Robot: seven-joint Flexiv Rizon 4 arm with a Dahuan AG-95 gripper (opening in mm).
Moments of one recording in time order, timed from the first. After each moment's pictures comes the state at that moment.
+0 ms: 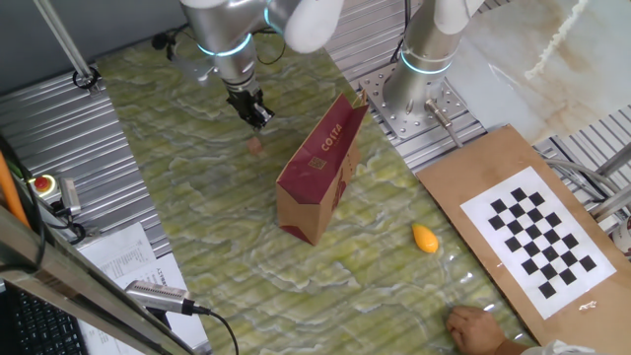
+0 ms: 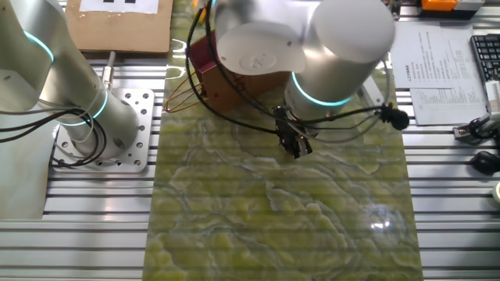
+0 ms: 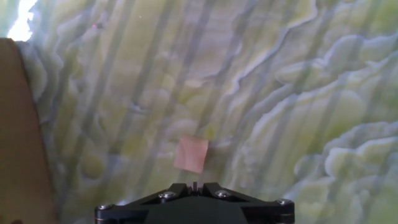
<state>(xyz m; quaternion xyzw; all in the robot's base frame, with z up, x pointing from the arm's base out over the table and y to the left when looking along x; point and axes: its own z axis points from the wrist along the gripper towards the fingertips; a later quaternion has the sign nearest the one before) 0.438 -0.062 0.057 0.20 -0.98 -0.04 0.05</state>
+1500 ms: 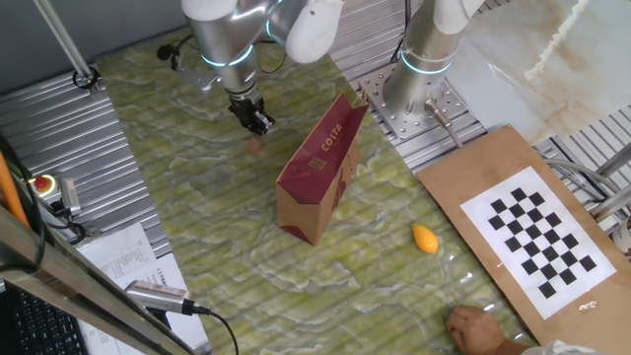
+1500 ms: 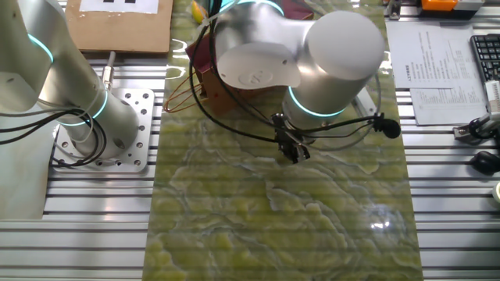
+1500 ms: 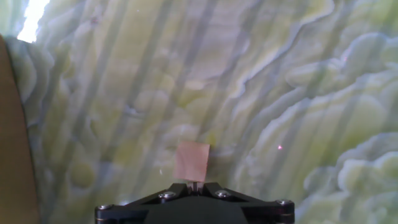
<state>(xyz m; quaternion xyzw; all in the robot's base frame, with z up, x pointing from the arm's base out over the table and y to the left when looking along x) 0.443 -0.061 0.030 0.20 -0.98 -0.03 0.04</state>
